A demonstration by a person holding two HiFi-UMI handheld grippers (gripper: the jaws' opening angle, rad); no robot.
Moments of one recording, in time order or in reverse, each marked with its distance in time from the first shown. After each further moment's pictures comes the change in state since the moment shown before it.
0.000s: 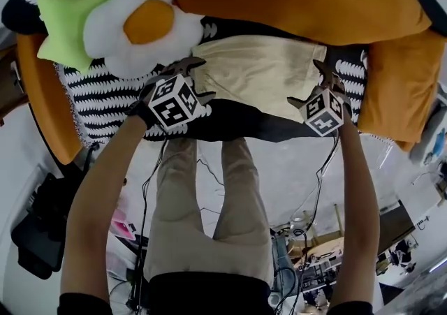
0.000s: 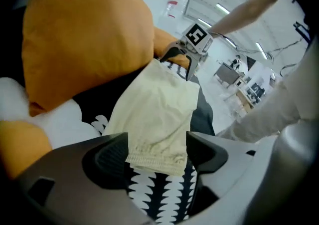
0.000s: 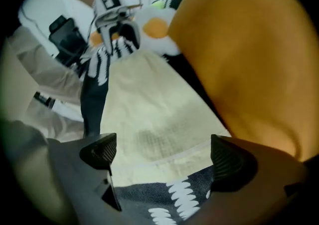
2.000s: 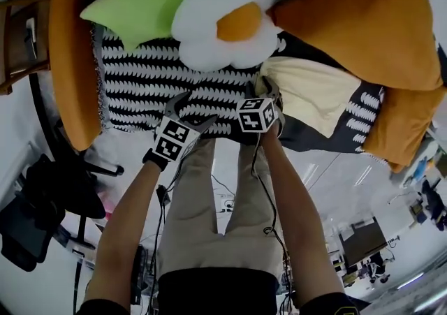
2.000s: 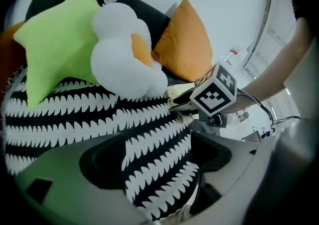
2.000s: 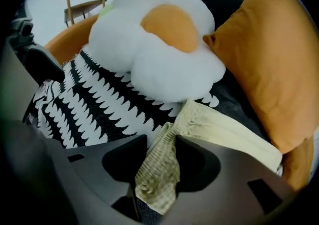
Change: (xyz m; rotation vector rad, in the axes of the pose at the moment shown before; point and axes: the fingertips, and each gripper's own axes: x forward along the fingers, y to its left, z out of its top) left arm -0.104 -0.017 -0.187 -0.732 -0.279 0.200; right arm 0.123 0.132 0.237 0.441 -0.002 -0.237
